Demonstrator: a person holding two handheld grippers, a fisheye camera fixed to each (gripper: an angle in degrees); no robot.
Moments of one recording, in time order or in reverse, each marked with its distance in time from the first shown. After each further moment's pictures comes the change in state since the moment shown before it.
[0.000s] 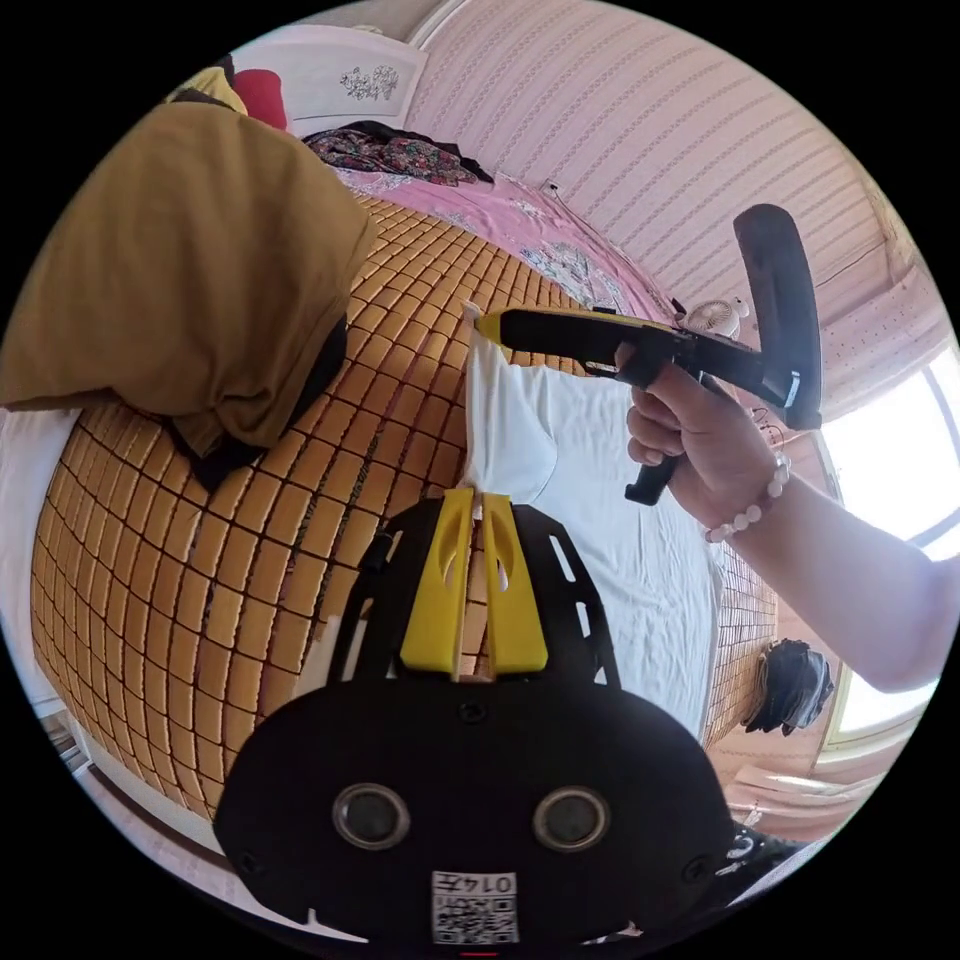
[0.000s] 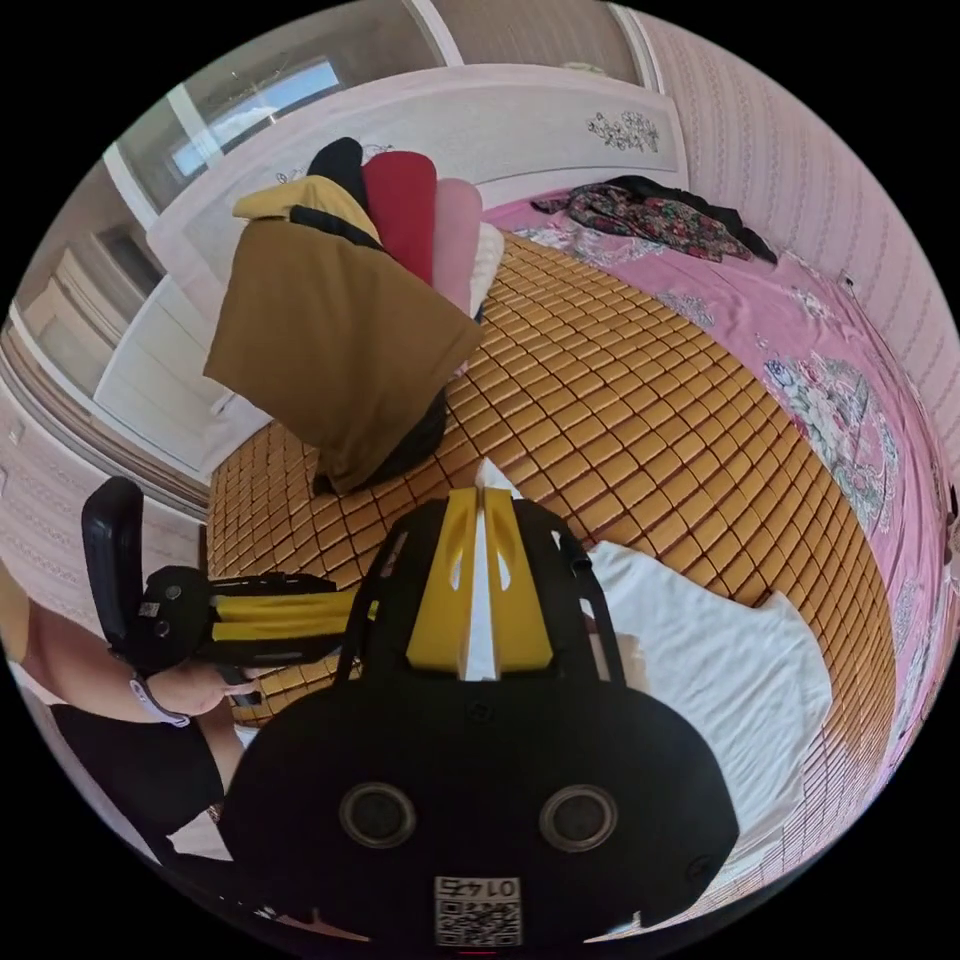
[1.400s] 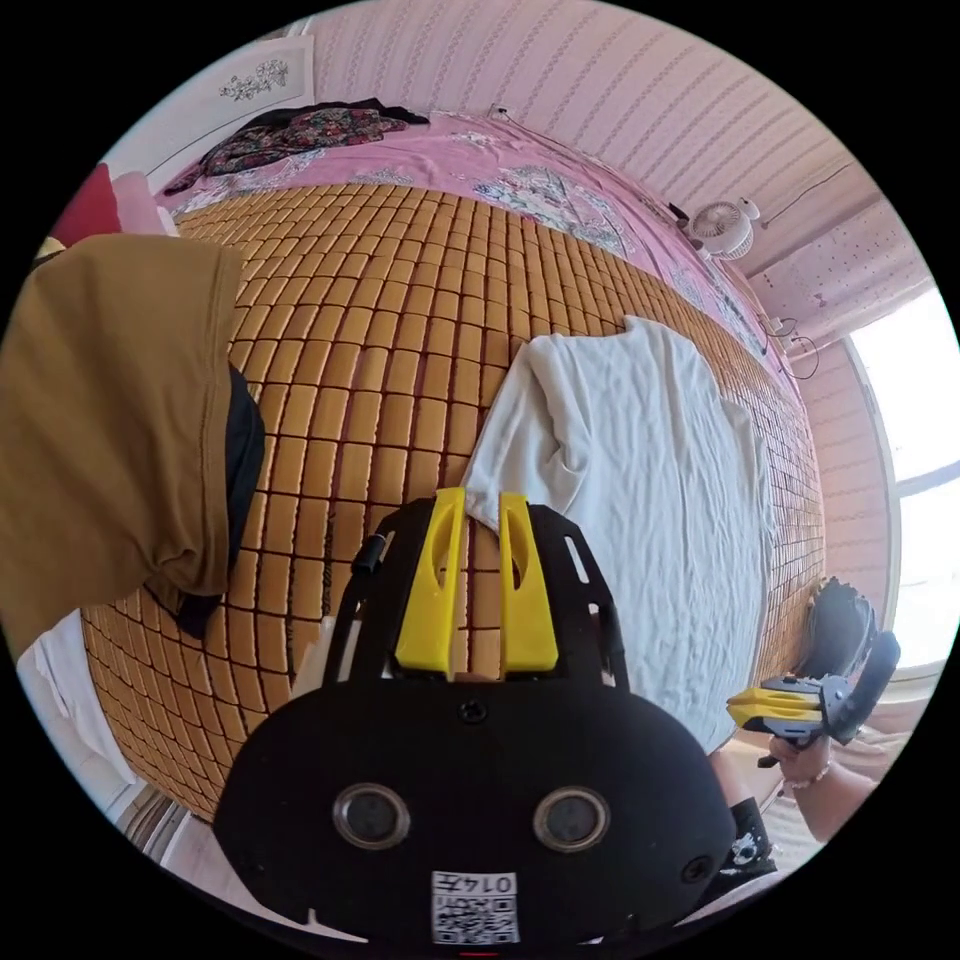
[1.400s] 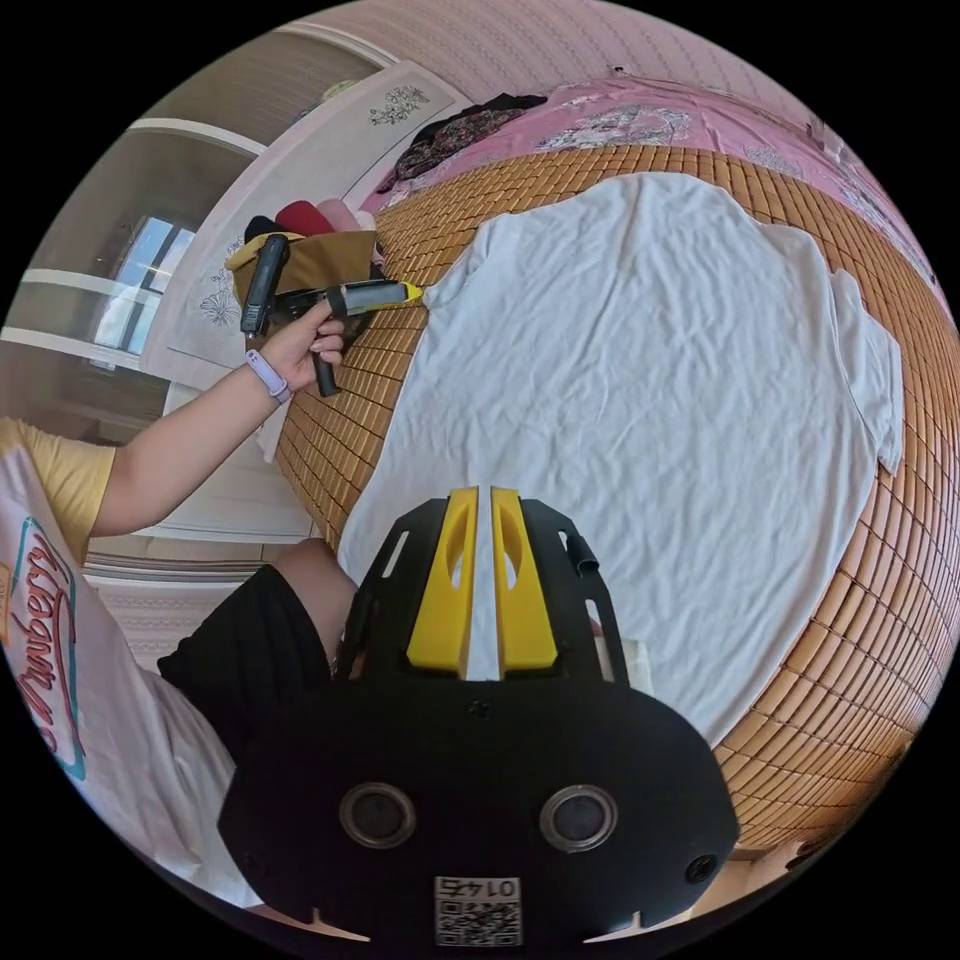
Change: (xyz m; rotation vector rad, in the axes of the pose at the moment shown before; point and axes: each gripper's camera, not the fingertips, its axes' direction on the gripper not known) left arm 0.045 -0.057 0.046 -0.201 -0.121 0.191; right arm -0.004 0.342 -0.138 -0.078 -0.140 0.593
